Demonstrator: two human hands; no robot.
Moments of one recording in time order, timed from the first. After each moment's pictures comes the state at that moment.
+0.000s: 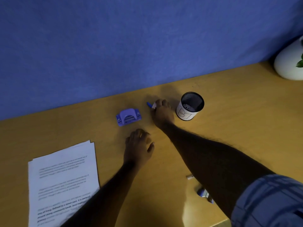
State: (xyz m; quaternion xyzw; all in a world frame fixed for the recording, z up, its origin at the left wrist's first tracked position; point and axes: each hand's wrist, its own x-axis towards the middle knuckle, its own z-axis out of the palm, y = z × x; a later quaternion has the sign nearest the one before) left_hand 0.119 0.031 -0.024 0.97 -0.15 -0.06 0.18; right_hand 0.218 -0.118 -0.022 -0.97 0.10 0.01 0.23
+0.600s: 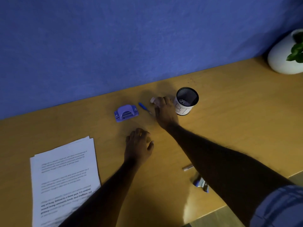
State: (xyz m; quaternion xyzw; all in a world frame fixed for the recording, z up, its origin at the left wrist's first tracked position) left_hand 0.105 0.027 -0.022 0.97 -0.16 -0.09 0.16; right_hand 0.184 -0.133 -0.004 -0.95 0.05 -0.09 0.29
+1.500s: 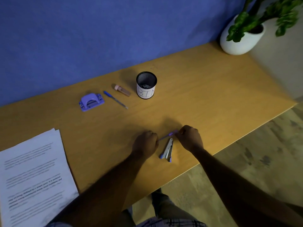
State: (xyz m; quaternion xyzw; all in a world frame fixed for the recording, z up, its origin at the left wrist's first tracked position) left_hand 0.017 -0.090 -0.012 0.91 -0.32 -0.19 0.18; right_hand -0.042 -0.283 0.000 -0.90 0.34 0.10 0.27
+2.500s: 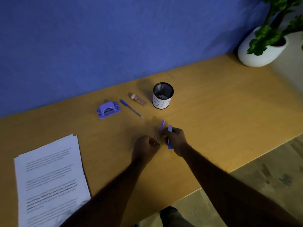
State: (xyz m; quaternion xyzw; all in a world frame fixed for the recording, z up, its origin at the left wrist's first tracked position) left_hand 0.045 -0.054 -0.006 0.90 -0.04 -0.18 0.39; right_hand 0.036 -0.200 0.002 -0.63 0.38 0.08 0.68
